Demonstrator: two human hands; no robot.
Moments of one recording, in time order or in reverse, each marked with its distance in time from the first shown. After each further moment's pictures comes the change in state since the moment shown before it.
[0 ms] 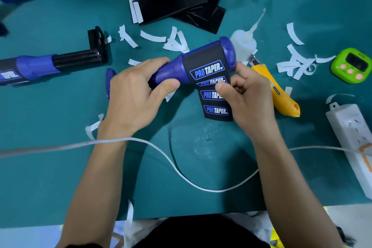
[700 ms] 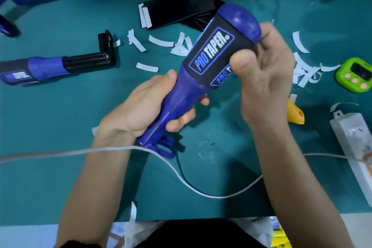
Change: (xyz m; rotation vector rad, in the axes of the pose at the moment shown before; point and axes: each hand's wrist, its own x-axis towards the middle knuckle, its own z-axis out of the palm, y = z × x) left_hand -0.001 0.020 -0.009 -1.145 -0.640 -0.340; right_hand 0.020 -0.074 0.013 0.426 0.044 -0.295
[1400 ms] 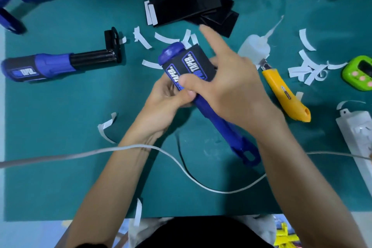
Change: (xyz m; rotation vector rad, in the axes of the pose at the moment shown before) left_hand 0.018 -0.041 0.002 -0.046 0.361 0.180; right_hand -0.001 -0.005 0.032 -0.877 -0.277 0.331
